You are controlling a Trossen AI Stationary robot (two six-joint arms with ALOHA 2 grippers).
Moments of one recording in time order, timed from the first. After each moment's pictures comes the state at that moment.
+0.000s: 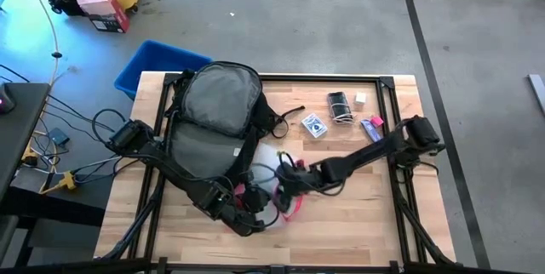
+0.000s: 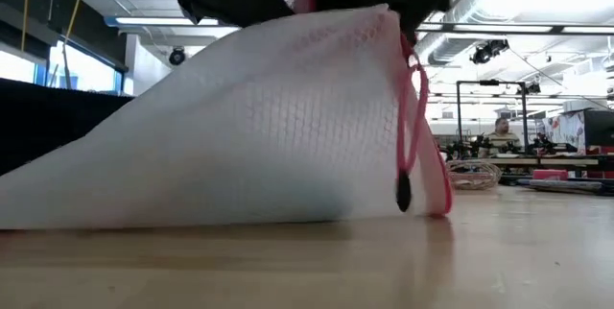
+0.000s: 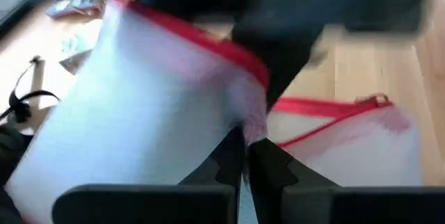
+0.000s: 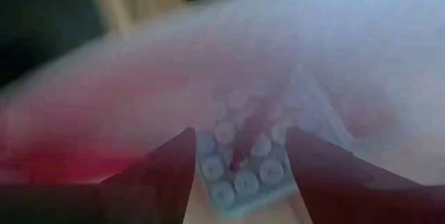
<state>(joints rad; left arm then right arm) -0.59 1.82 1.22 -0.30 -0.70 -0.48 0.37 1.86 1.21 -0.20 0.21 0.77</state>
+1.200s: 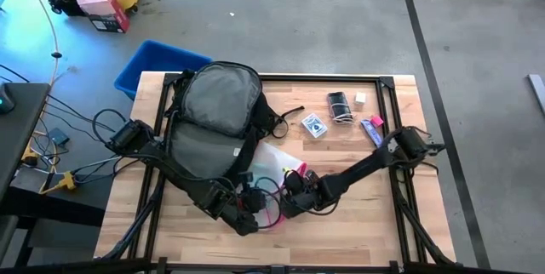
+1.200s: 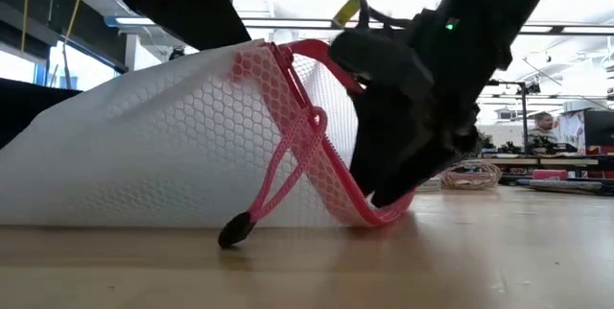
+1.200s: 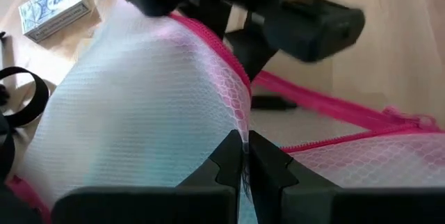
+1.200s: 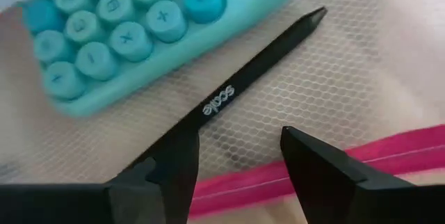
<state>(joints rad) -0.58 1.82 1.21 -0.38 -0.62 -0.46 0.43 2.02 1.21 -0.34 0.36 1.07</state>
